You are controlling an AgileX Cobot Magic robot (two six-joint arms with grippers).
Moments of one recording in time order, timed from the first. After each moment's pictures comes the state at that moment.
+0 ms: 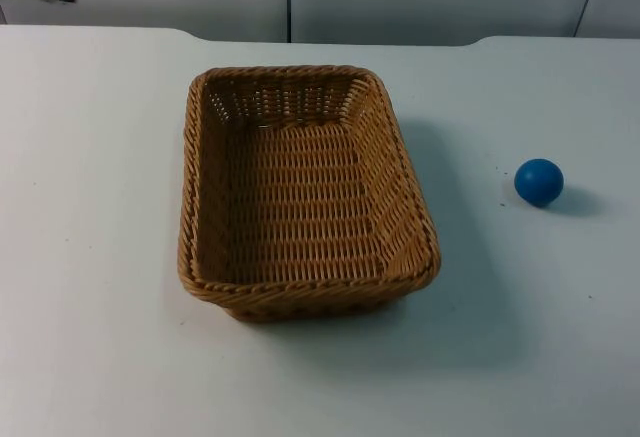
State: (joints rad) right arm 0.33 0.28 -0.74 -0.40 1.16 0.33; left arm -0.18 1.29 -0.77 -0.66 0.30 0.44
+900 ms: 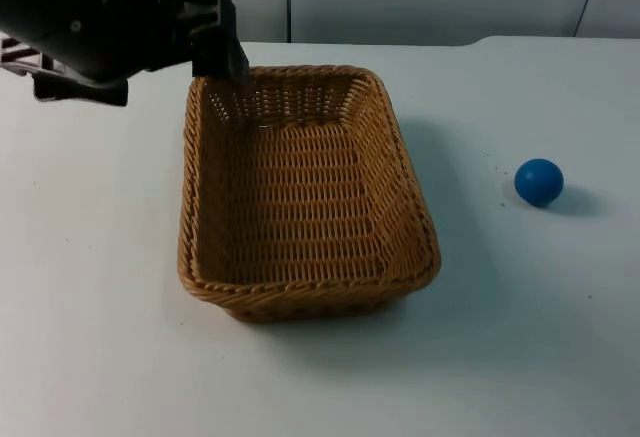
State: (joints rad) right arm 0.33 0.41 -0.74 -0.41 1.08 0.35; left arm -0.35 1.75 -0.99 -0.68 0.22 0.36
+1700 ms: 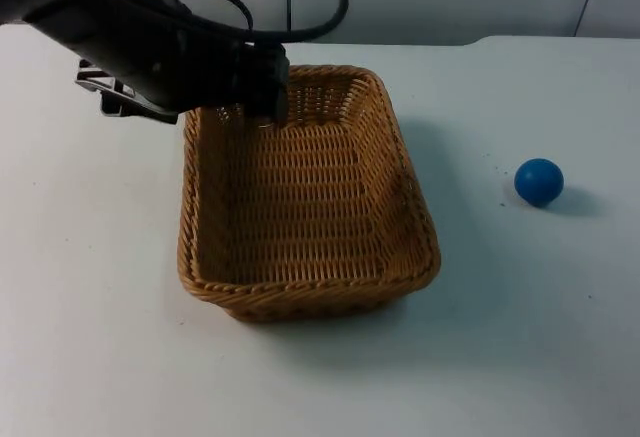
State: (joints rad) right arm 0.33 0.42 -0.74 -0.37 0.98 0.23; left arm -0.39 1.95 -1.15 -0.58 0.19 0.34
